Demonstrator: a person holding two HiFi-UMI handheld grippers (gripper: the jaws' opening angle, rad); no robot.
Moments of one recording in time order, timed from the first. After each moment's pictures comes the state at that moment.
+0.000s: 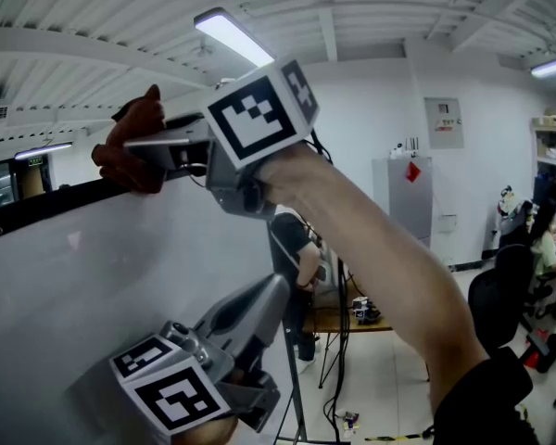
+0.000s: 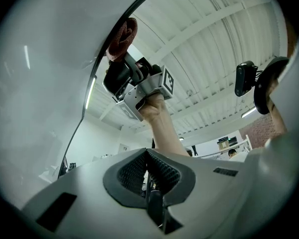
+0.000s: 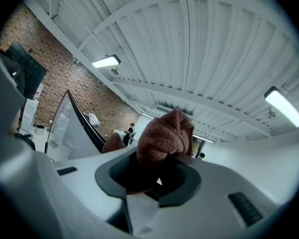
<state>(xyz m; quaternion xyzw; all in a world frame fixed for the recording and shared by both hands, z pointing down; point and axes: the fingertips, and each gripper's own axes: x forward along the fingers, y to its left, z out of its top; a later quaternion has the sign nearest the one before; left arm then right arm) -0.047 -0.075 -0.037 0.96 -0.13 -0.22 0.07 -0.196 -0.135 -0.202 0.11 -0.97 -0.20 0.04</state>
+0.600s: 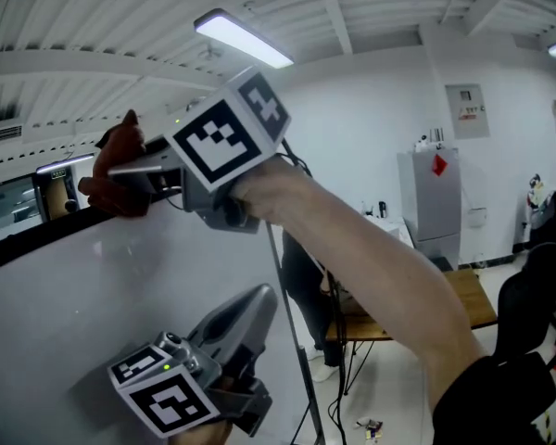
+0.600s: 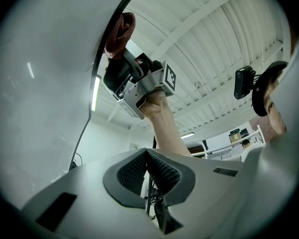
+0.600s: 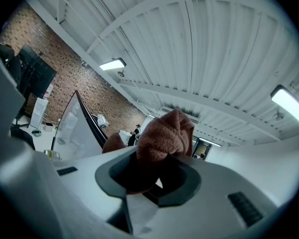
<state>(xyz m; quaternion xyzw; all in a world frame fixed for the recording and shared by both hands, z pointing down) -0.045 -0.099 -0.035 0.96 -0.18 -0.21 0.06 -0.202 -0.137 -0.201 0.07 -0.97 -0.22 0.04</state>
